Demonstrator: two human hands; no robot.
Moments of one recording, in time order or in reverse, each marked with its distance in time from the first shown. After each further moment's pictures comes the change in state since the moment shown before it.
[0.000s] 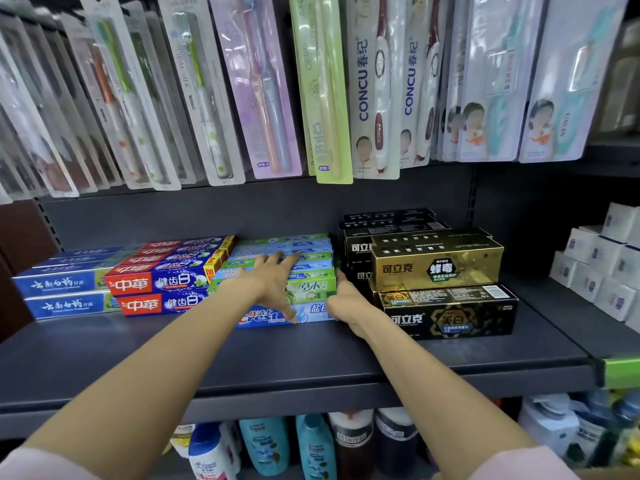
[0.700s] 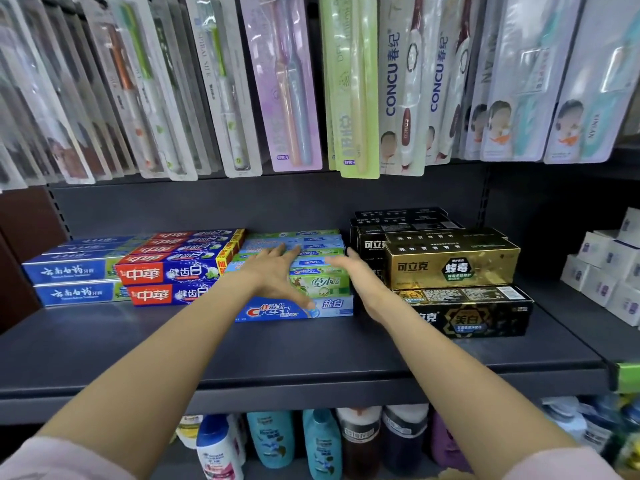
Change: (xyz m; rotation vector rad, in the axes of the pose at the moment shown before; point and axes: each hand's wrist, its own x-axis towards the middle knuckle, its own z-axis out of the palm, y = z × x) left_hand -0.001 -0.023 0.003 -0.088 0.043 0.045; right_hand 0.001 -0.019 -0.006 0.245 -0.023 -0.059
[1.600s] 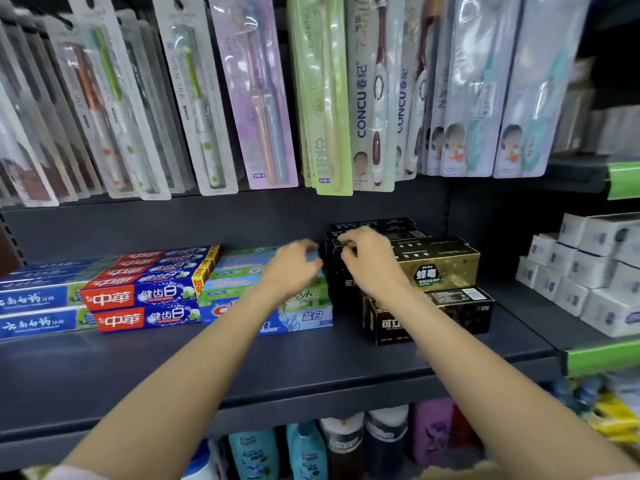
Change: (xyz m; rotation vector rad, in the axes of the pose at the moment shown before) left_hand 0.004 0.062 -0.013 -0.518 0.372 0.112; right_hand -0.038 -0.054 -0.022 -0.930 0.436 -0.408
